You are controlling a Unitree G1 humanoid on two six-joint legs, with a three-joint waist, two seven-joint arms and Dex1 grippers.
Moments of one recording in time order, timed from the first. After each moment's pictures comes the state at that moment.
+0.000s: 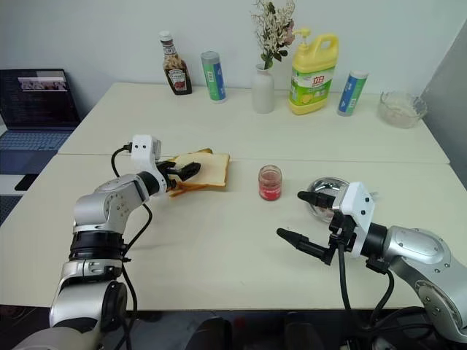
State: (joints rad) left arm -0.72 0.44 0.21 0.38 -0.33 0.72 -0.39; right arm -0.06 -0.77 -0.14 -0.73 0.73 0.62 0.69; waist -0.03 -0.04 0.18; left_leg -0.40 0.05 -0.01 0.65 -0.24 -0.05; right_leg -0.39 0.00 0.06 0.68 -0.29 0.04
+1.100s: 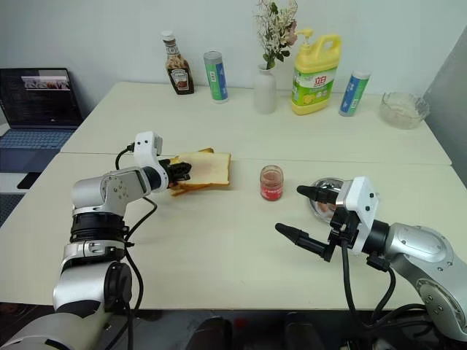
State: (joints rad) left arm -0.83 0.46 0.24 0.45 -0.36 0.96 -0.39; right arm -0.08 -0.76 -0.16 -0.74 0.77 0.62 0.68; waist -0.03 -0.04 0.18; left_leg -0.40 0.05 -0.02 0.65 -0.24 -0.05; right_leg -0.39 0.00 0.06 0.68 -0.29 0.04
